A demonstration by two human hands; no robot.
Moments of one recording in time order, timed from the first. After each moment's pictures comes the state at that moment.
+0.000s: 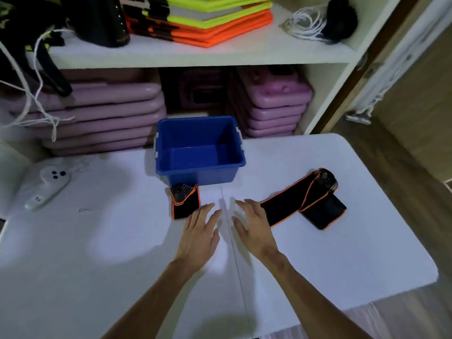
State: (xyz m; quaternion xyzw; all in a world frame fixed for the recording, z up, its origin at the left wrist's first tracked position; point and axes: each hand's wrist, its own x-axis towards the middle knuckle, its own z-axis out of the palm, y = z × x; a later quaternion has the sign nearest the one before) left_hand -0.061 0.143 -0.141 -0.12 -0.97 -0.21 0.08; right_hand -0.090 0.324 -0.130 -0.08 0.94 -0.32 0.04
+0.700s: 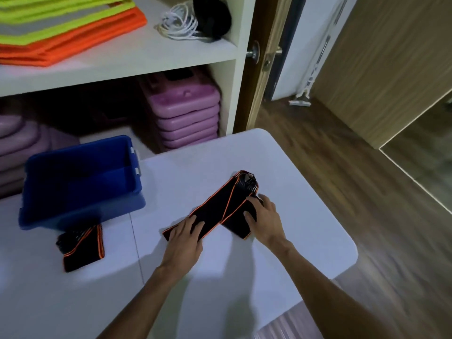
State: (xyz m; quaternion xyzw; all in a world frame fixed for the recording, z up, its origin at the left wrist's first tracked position) left_hand -0.134 0.327 -0.156 -0.19 -0.97 -0.14 -0.08; right_hand -0.147 0.574 -0.124 0.09 0.96 -0.25 0.05
